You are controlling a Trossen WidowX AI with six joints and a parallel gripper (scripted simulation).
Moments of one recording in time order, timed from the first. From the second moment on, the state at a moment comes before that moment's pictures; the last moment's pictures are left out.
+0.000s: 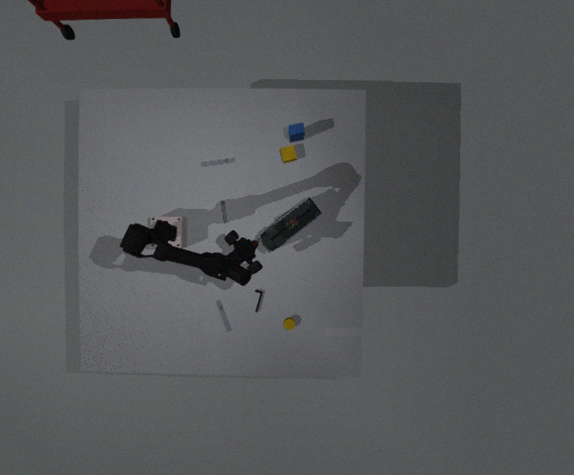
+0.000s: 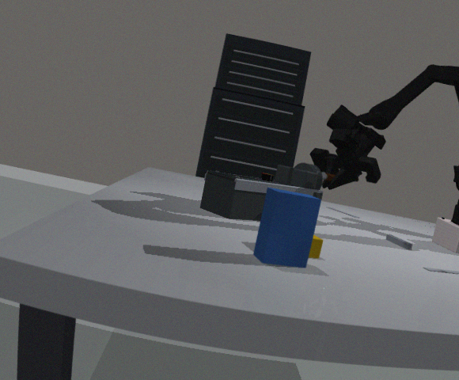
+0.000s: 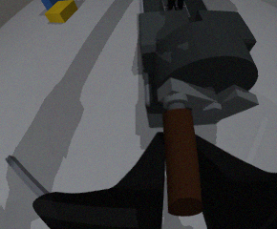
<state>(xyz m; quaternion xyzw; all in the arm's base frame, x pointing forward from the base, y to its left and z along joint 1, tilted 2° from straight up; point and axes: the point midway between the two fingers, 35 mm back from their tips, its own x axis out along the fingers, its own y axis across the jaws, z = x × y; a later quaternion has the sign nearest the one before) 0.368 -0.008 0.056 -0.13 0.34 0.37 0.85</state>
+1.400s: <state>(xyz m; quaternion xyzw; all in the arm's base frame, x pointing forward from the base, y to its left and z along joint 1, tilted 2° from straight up) 0.370 -0.010 0.060 -0.14 0.34 0.37 0.85</state>
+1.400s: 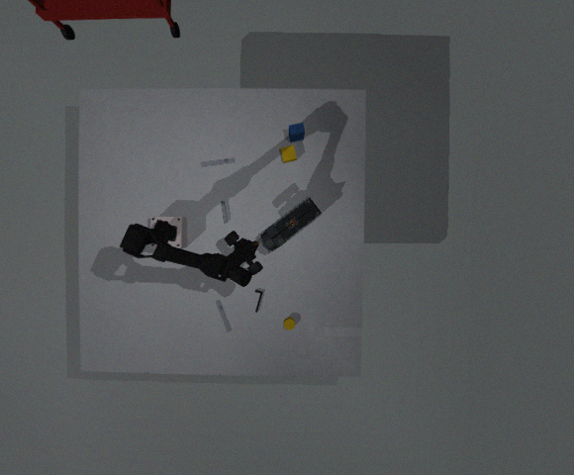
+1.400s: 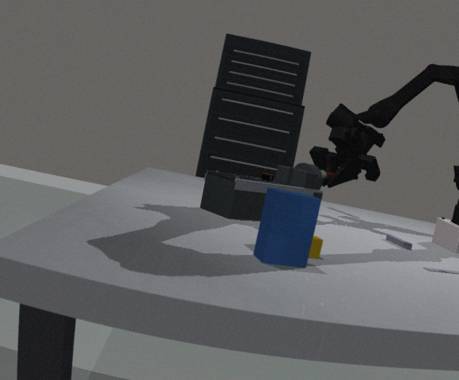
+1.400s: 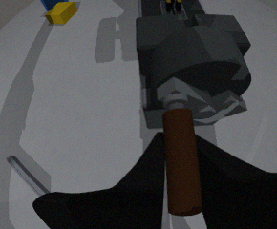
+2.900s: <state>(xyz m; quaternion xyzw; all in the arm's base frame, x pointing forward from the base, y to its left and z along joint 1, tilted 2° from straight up) 0.374 -0.014 0.066 -0.14 0.34 0.37 0.85</state>
